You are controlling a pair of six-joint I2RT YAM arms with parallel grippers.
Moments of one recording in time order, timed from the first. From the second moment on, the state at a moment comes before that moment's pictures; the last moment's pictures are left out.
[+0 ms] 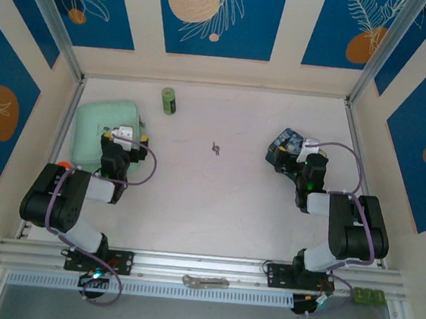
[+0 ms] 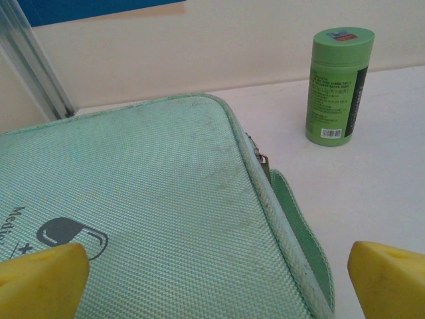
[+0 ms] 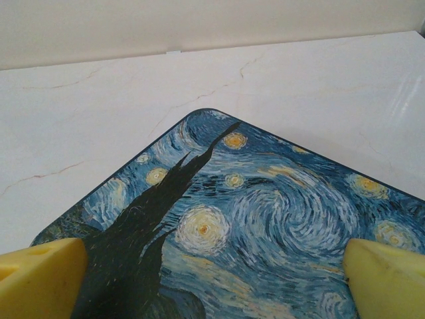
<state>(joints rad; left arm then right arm) -0.13 1.55 0.35 0.98 -0.21 0.08 0.02 1.51 0.41 0.74 -0.03 0.09</state>
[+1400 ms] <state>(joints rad) -0.36 1.21 0.65 0.20 0.02 -0.67 0.57 2.09 1.58 -0.62 -0.13 0.20</state>
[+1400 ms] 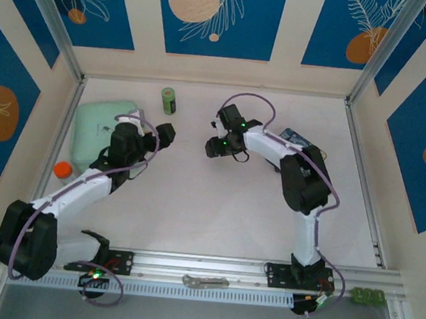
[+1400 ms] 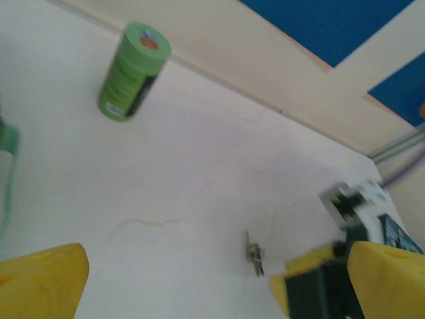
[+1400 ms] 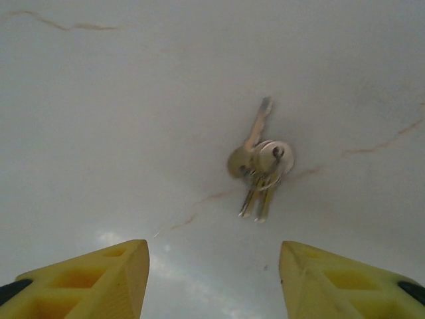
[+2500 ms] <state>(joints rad) -0.38 1.27 0.61 0.25 0.08 -0.73 0.60 2.26 1.76 -0.70 0.07 0.22</state>
